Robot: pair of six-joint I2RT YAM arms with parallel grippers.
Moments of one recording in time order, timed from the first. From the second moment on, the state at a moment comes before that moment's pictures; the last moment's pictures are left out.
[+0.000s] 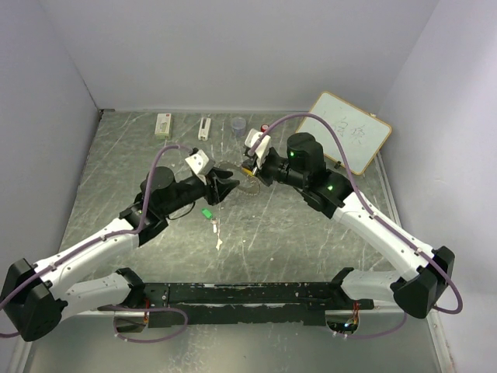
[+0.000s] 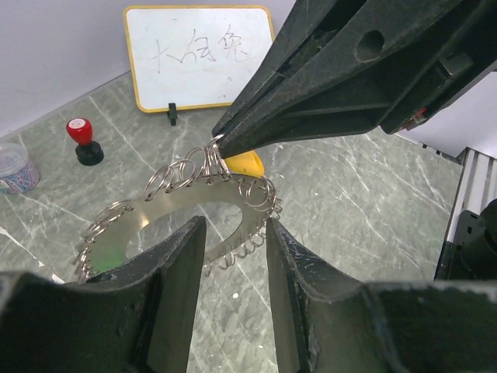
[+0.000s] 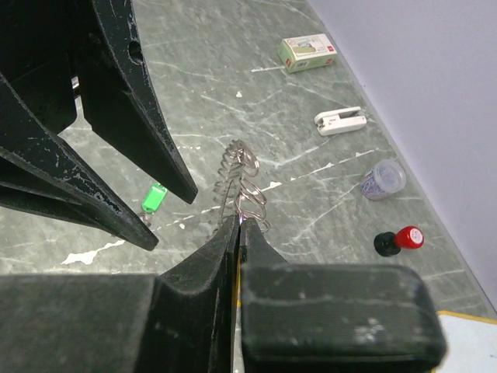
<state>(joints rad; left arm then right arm) -0.74 1.03 0.73 0.32 0.26 -0.10 0.74 1.21 1.18 -0.24 -0.29 -0.42</state>
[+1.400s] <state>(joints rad) -0.82 1.13 0.73 0.42 0.12 0.04 0.74 1.21 1.18 -0.30 -0.31 -0.41</state>
